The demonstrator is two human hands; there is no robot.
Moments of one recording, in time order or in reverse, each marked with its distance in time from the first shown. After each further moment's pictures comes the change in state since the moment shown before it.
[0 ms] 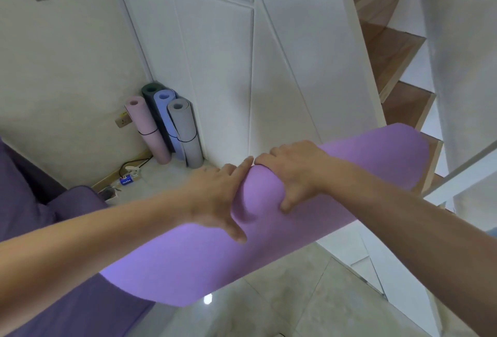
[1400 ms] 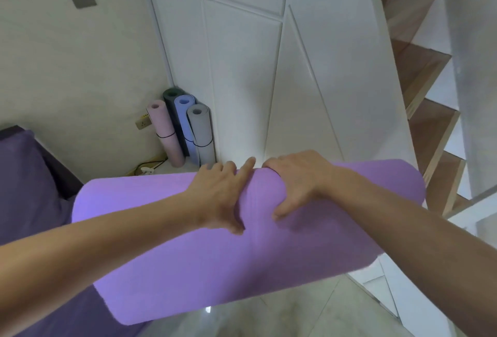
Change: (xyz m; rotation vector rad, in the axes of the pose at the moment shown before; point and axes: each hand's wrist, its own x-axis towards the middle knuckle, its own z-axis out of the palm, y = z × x) left_hand -0.026 -0.030 -0.005 0.277 0.159 -0.041; right_hand 0.039 -0.028 -0.009 0.177 -0.005 0.042
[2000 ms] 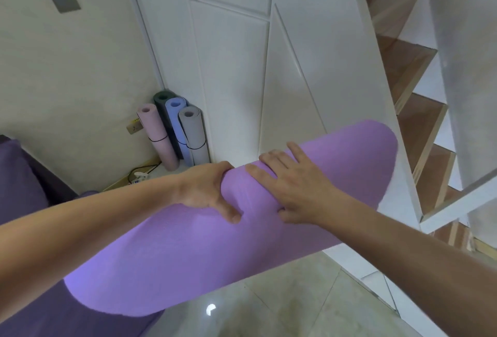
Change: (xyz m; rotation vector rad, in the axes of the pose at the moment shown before) left_hand 0.027 -0.036 -0.007 -0.754 -0.262 -0.078; right_hand -0.021 -0.005 0.035 -0.333 0.553 -0.082
